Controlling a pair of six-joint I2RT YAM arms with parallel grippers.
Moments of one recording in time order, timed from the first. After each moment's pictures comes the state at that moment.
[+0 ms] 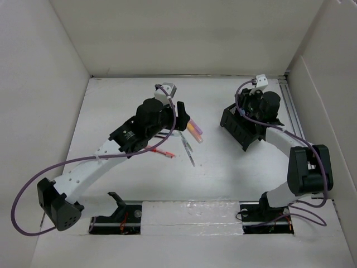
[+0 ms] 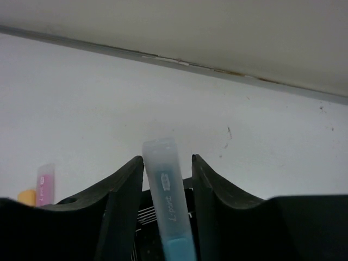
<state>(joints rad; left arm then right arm) -0.78 1.19 1.17 -0.33 -0.14 -0.37 0.08 1.53 0.89 0.55 -0.25 0.02</state>
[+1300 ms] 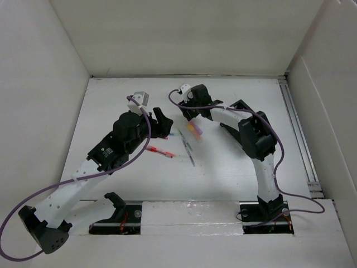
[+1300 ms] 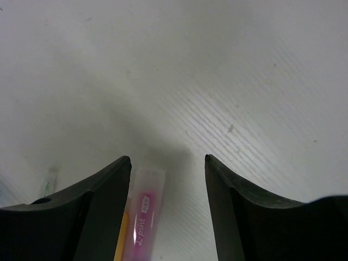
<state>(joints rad) -0.72 0.92 1.00 -0.37 -0.21 -0.53 0.54 2.19 1.64 -0.12 -0.11 -0.24</state>
